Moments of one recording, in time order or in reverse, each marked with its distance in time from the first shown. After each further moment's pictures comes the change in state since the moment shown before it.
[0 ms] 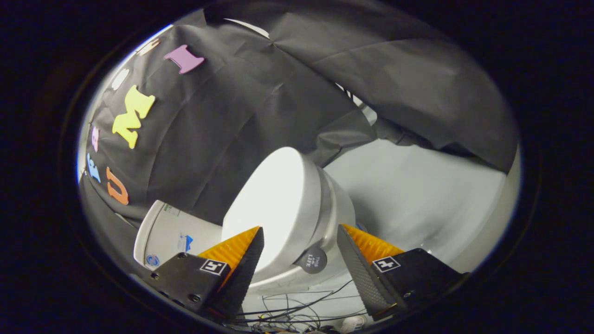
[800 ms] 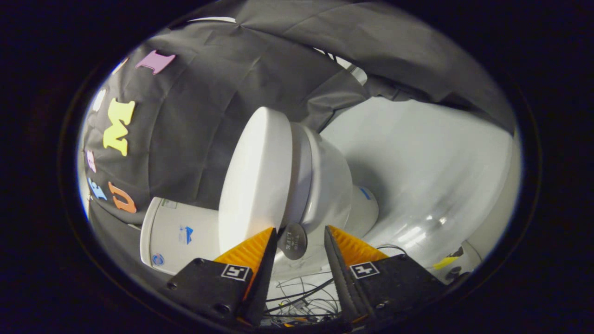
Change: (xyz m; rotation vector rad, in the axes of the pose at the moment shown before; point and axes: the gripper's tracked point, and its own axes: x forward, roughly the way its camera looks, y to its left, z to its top) arm 0.027 -0.020 -0.046 0.131 0.175 0.044
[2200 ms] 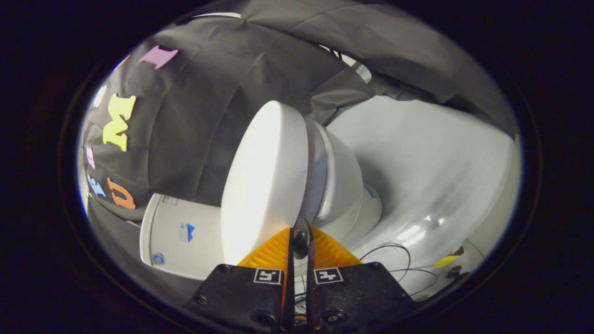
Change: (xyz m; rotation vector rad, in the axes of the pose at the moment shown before) arm 0.007 0.015 -0.007 -0.032 0.002 -0.021
